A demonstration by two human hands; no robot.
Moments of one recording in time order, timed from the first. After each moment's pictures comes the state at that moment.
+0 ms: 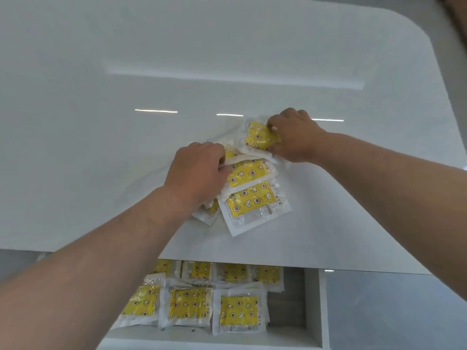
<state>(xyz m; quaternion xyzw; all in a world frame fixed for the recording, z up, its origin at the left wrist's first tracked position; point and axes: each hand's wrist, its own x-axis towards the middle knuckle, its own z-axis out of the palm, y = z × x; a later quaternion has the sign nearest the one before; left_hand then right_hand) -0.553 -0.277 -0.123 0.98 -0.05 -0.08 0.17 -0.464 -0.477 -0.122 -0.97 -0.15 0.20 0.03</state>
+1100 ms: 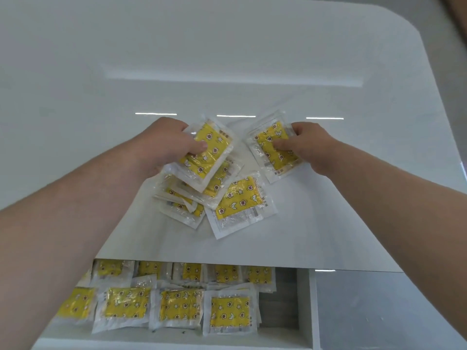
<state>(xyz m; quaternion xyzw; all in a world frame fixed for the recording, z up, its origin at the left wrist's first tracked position) -0.513 -0.267 -0.080 0.85 0.19 -0.24 0.42 -0.480 -0.520 -0.126 -0.81 0.16 0.25 0.50</state>
